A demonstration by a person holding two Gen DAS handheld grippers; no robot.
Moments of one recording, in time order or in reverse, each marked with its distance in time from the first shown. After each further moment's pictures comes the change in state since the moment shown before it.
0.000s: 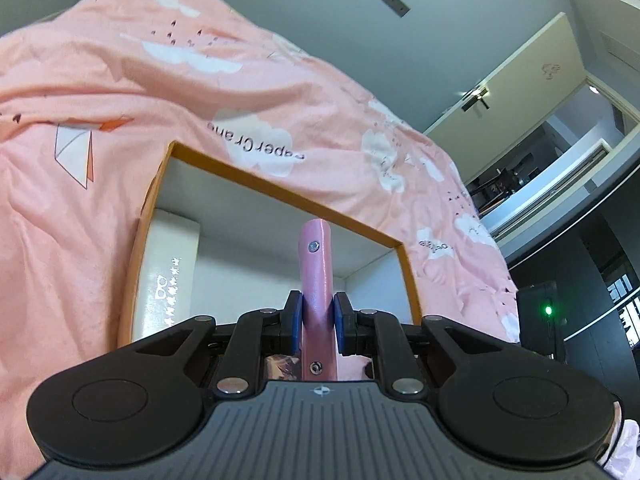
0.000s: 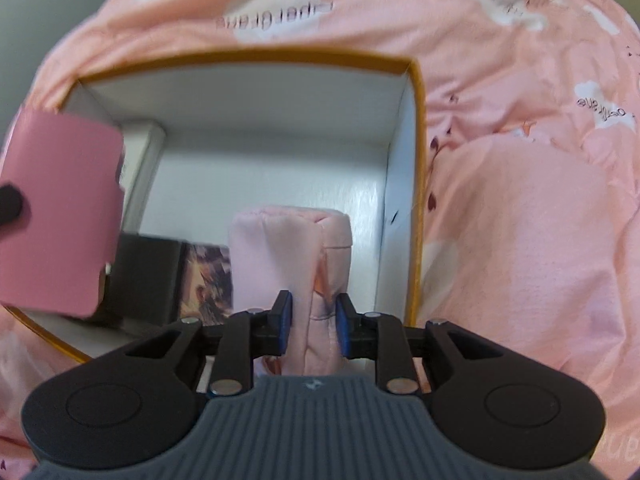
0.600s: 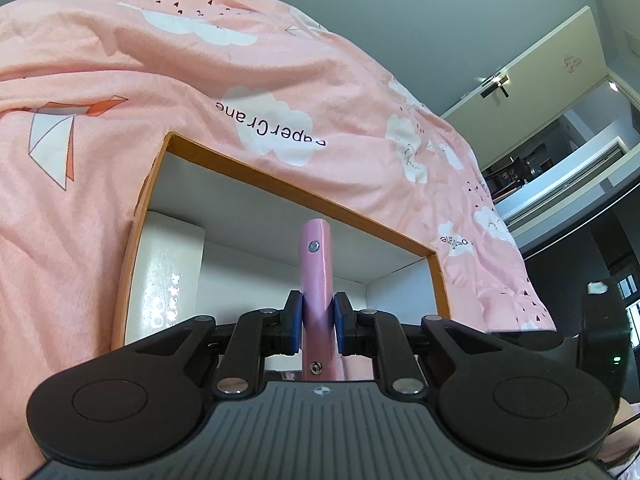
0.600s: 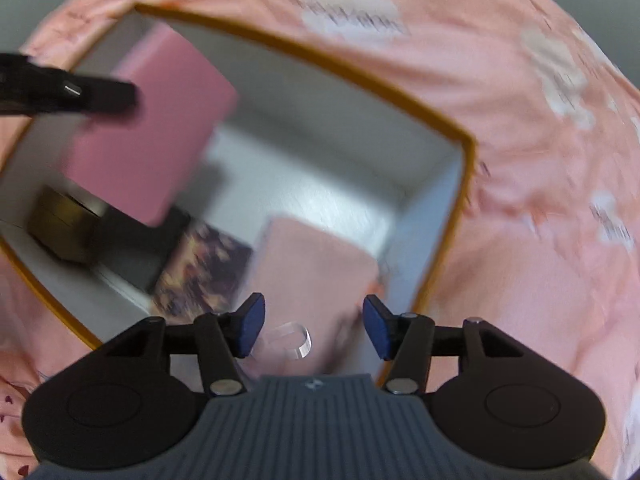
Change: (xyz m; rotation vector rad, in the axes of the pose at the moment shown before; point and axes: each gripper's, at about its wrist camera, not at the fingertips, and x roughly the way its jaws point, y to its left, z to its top) left arm 0.046 0.018 0.026 -0.037 0.077 0.022; right arm -0.010 0.029 0.018 -0.366 -0.003 -0.039
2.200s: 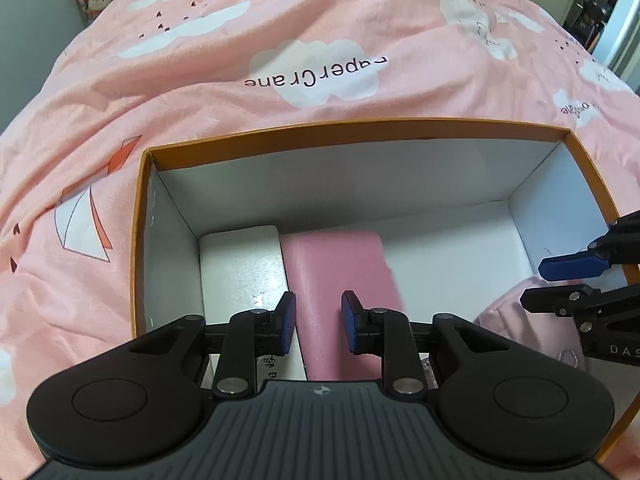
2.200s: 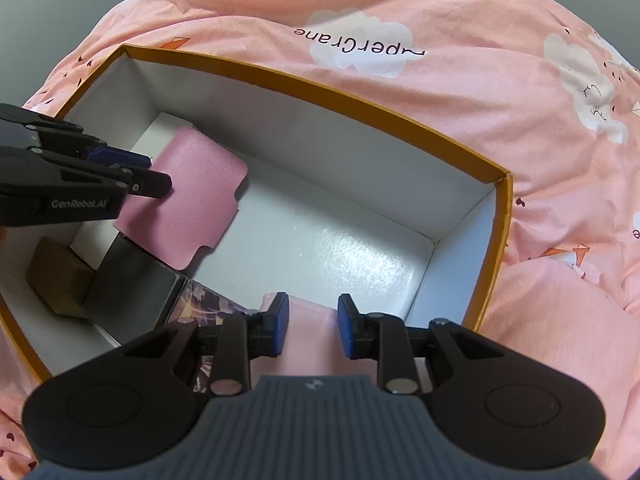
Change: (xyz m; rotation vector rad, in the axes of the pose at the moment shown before) left arm 0.072 -0.024 -0.003 0.424 0.181 0.474; right arm 0.034 -0.023 0.012 0.055 -0.101 0.105
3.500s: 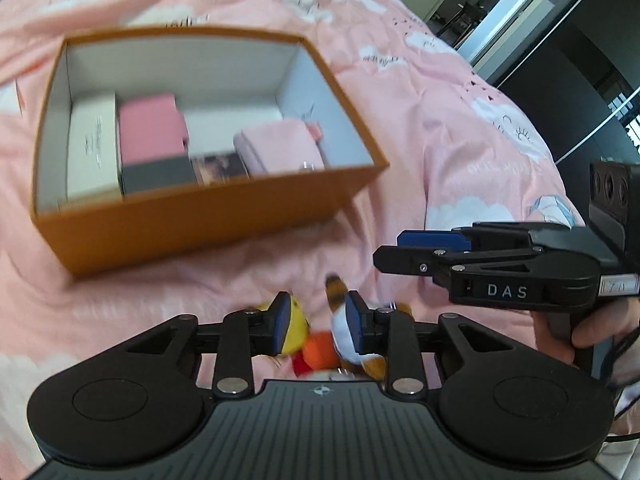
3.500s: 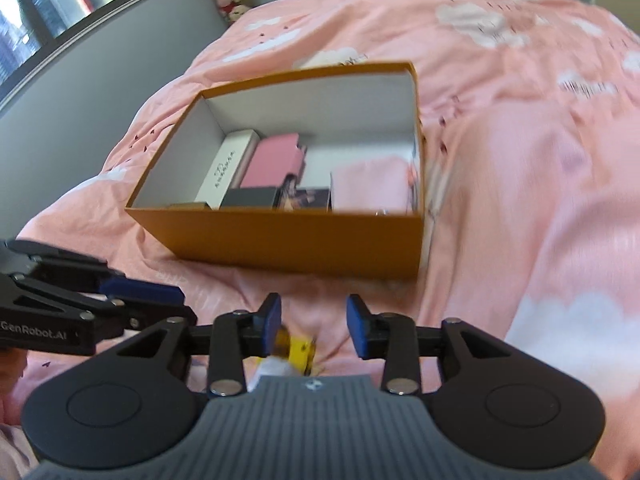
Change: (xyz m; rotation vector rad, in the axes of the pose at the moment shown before) left arm -0.125 -0.065 -0.151 0.034 0.038 -0.451; right arm -0.126 0.051 -0.192 0.377 -0.251 0.102
